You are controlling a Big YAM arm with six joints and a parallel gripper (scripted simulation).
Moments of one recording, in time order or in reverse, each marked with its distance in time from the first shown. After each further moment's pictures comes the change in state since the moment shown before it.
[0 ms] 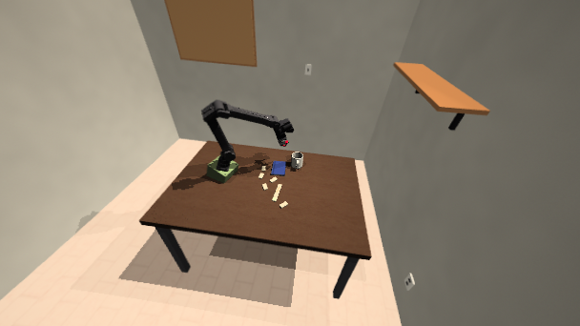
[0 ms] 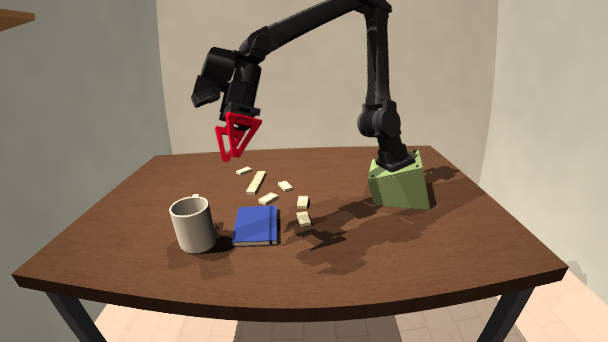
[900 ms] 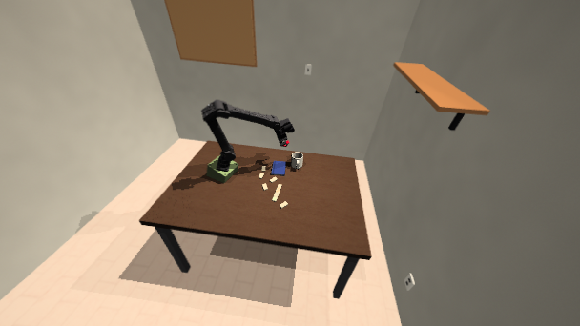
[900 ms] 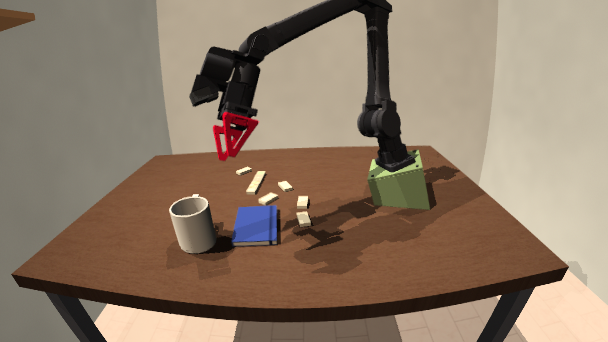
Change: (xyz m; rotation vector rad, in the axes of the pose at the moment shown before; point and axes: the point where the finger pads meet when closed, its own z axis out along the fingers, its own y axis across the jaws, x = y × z) arm -0.007 -0.006 -0.001 0.016 -0.026 0.004
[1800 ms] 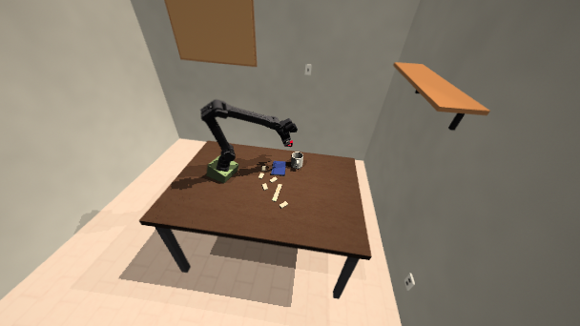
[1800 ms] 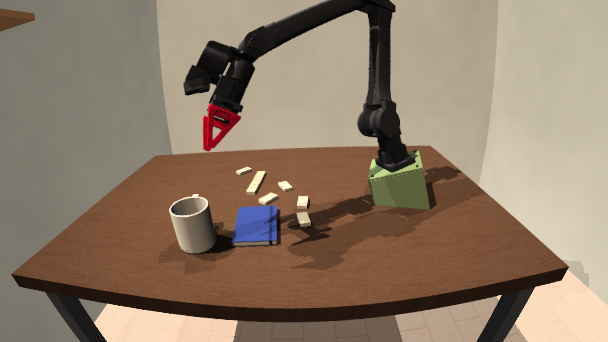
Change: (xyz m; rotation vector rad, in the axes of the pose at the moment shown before) arm -0.037 -0.028 -0.015 0.047 -0.146 0.022
